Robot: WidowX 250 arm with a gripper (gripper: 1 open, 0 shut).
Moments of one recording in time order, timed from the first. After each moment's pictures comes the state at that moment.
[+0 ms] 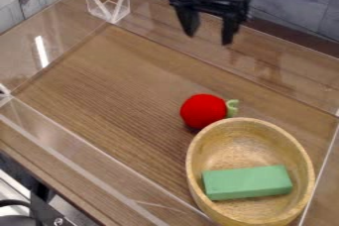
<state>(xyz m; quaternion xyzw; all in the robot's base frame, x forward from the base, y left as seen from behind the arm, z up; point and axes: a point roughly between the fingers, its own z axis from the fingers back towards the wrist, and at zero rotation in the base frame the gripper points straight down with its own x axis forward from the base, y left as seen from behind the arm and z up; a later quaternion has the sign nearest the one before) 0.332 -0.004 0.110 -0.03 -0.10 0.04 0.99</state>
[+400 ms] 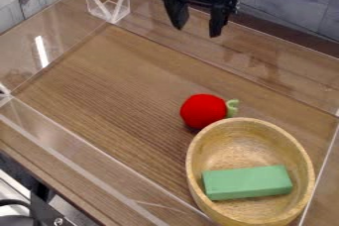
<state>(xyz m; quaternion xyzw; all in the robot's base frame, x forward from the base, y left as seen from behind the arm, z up) 0.326 0.020 0.120 -0.03 -0.09 0.05 0.99</state>
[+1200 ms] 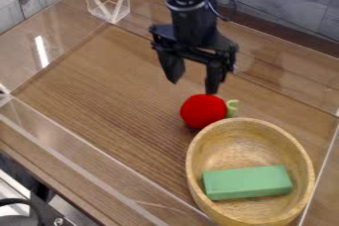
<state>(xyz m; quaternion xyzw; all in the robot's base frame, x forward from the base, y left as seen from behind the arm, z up) 0.264 -0.016 0.090 -0.04 -0.05 0.01 1.00</state>
